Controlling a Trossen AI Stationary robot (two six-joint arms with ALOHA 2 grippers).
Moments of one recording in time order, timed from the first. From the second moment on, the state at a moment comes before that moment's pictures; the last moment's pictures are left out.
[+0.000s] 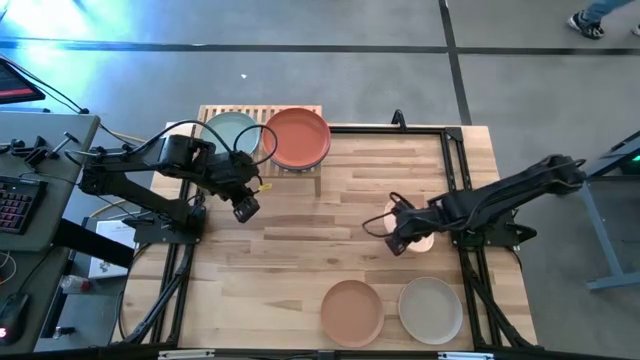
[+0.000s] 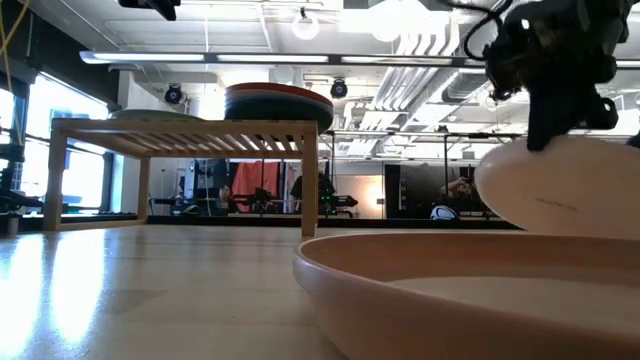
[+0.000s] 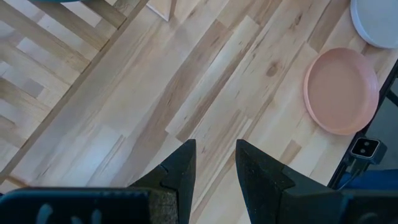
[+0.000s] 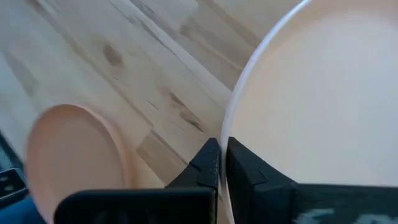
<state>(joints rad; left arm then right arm) -0.05 1.26 1.51 -1.37 -0.07 -0.68 0.28 1.15 0.74 -0.67 0.07 1.14</state>
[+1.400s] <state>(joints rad) 0.16 1.26 1.53 -1.36 0.15 -0.76 0.27 1.16 1.33 -0.96 0.29 0.46</state>
